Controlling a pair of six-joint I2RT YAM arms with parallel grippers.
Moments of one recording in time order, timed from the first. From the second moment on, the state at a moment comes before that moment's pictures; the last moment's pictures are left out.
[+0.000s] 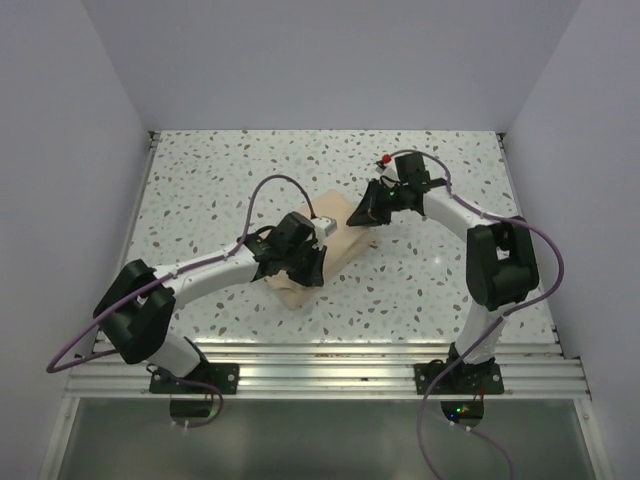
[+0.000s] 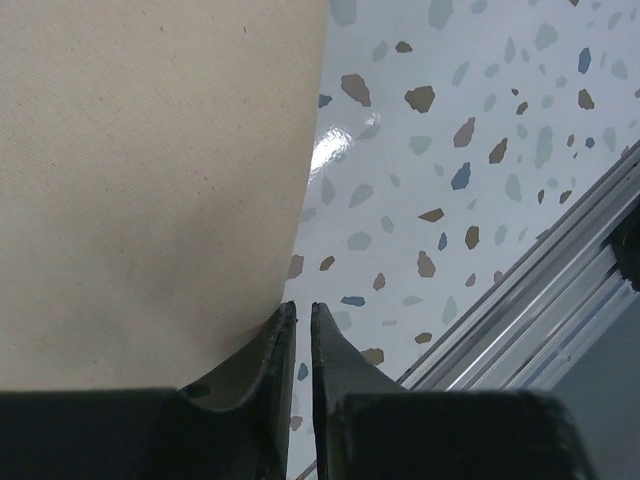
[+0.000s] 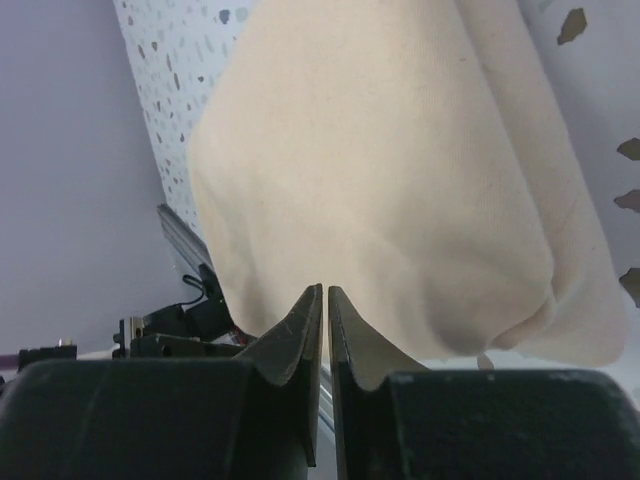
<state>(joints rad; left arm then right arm) -0.77 1.51 0.96 -0.36 0.22 -0.34 0.28 1.79 1.29 -0.41 -0.69 0.63</state>
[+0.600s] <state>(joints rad) -0.66 1.70 0.92 -0.32 0.30 -0.38 0.26 1.86 1.13 -0.27 -0.72 0.63</state>
